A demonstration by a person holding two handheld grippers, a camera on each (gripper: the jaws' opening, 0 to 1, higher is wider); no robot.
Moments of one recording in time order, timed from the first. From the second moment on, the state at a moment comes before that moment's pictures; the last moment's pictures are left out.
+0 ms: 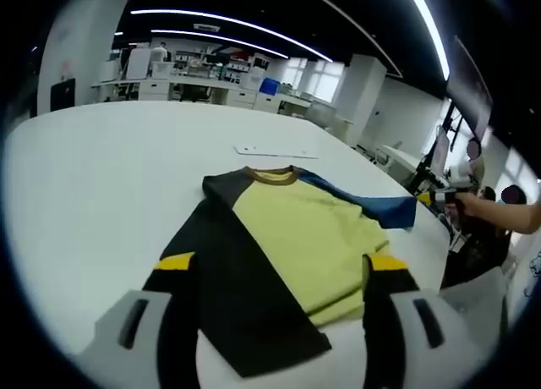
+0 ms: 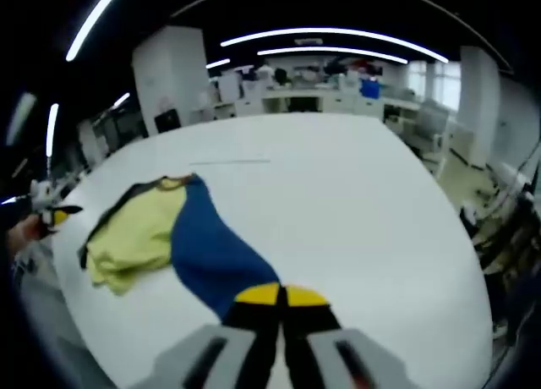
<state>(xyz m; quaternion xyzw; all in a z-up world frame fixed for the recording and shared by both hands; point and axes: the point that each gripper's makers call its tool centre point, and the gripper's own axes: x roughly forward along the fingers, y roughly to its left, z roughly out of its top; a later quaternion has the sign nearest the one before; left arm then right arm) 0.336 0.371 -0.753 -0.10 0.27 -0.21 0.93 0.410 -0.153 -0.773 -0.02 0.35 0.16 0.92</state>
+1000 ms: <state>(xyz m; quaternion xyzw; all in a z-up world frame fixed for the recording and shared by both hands) 0.340 0.380 -0.791 -0.13 0.30 -0.19 0.93 0.510 -0.192 -0.802 -0.07 0.41 0.09 0.90</state>
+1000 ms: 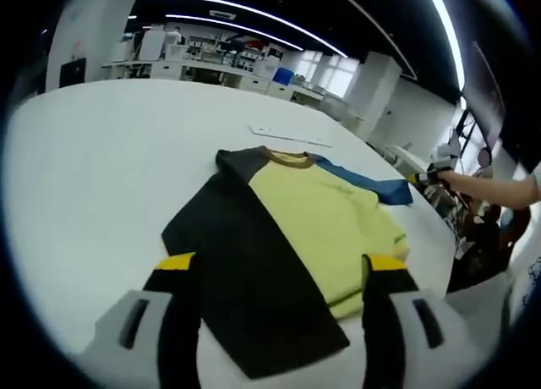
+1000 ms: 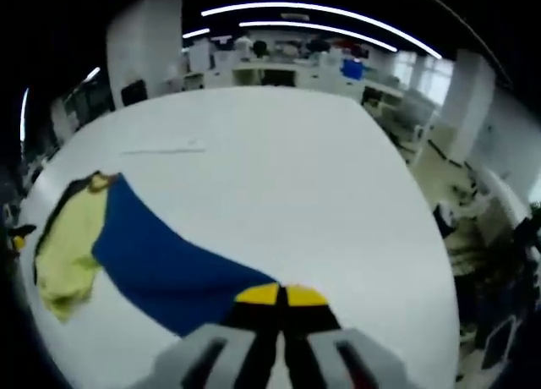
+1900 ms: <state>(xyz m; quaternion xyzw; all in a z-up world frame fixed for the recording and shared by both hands) 0.337 0.373 -0.798 -0.14 0.31 -0.19 0.92 0.483 -0.199 -0.826 0.04 0.42 0.07 0.90</state>
